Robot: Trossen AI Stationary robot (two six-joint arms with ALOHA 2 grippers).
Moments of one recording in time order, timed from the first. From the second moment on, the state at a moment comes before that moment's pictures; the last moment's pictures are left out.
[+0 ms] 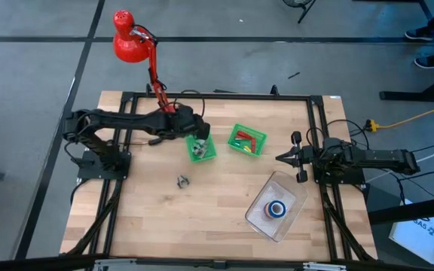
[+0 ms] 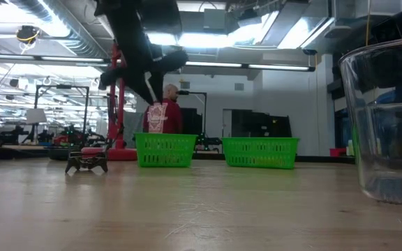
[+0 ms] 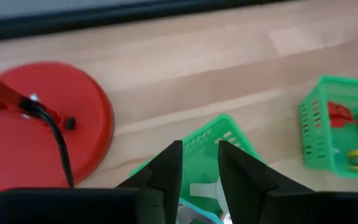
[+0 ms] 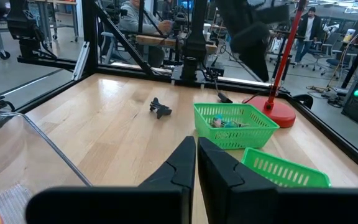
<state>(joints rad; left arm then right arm) 0.19 1.52 1.10 -0.65 -0.53 -1.03 -0.02 0.11 0.02 0.02 -0.10 -0.11</state>
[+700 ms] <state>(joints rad) 0.04 1.42 1.10 -0.79 -0.64 -1.06 -0.02 0.11 0.02 0.02 -0.10 -0.11</state>
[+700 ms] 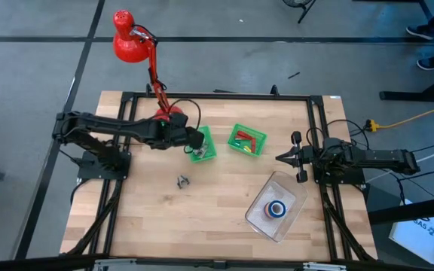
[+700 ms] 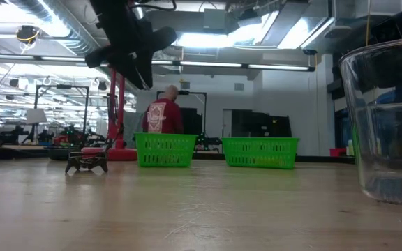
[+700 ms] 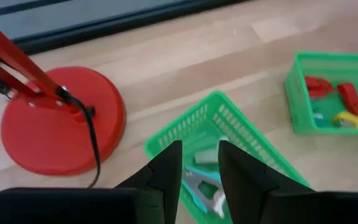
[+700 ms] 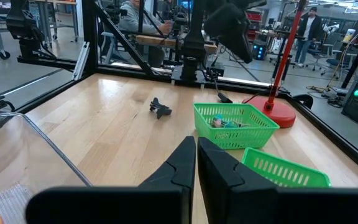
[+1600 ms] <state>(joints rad) -0.50 1.41 1.10 -0.87 -0.58 -1.49 -0.02 0.11 0.02 0.02 -0.10 -0.11</state>
